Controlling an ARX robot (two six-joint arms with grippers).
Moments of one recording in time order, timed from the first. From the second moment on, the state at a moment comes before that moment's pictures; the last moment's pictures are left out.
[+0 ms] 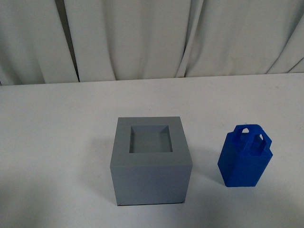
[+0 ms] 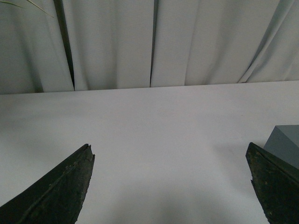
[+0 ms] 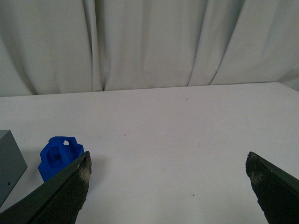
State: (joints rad) left arm 0.00 0.00 0.02 0.00 0.00 0.00; right arm 0.00 0.00 0.01 0.00 0.00 -0.01
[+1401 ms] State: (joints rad) left arm 0.00 0.00 0.02 0.00 0.00 0.00; right arm 0.03 1.48 1.17 -0.69 -0.59 -1.07
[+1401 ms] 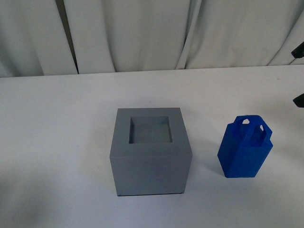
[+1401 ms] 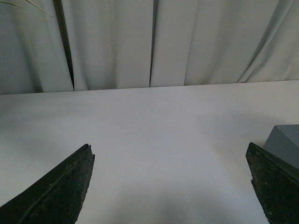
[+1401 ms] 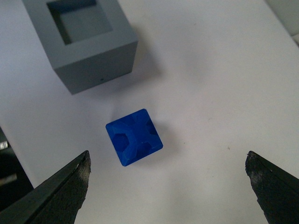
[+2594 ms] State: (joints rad) left arm 0.00 0.00 0.02 0.00 0.00 0.00; right arm 0.26 1.84 1.47 -1.03 -0.19 -1.36
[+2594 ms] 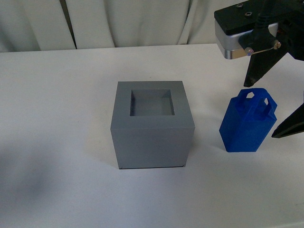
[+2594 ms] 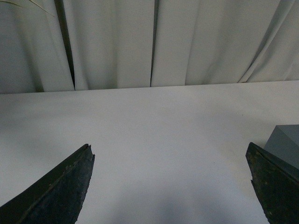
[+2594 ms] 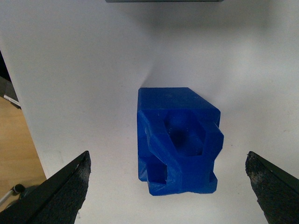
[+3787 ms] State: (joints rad) left arm 0.00 0.00 0.02 0.00 0.00 0.00; right arm 0.30 1.89 1.51 -1.03 -0.18 -1.36
